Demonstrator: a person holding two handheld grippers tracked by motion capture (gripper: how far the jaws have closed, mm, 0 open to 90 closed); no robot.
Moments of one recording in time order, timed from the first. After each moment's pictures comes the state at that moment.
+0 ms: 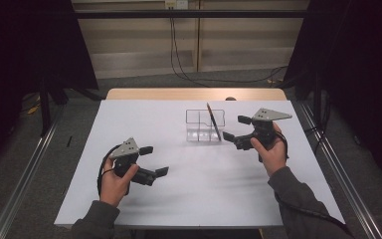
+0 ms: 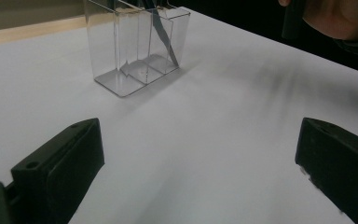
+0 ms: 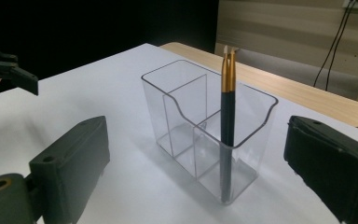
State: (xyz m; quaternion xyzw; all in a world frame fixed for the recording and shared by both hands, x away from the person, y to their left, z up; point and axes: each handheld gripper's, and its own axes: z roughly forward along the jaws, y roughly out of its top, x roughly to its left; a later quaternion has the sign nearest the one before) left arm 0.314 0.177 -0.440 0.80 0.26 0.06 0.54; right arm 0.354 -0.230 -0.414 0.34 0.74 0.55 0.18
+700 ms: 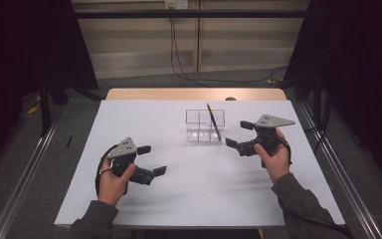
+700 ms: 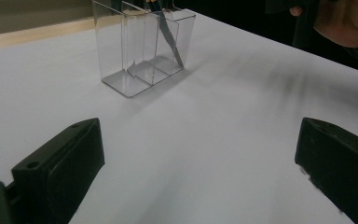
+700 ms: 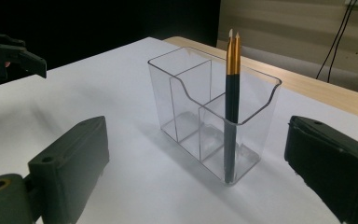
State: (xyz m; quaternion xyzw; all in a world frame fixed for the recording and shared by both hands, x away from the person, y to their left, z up) left arm 0.315 0.183 -0.440 0.79 0.26 0.07 0.54; right arm 0.339 -0.238 -0.422 0.34 0.74 0.54 0.18
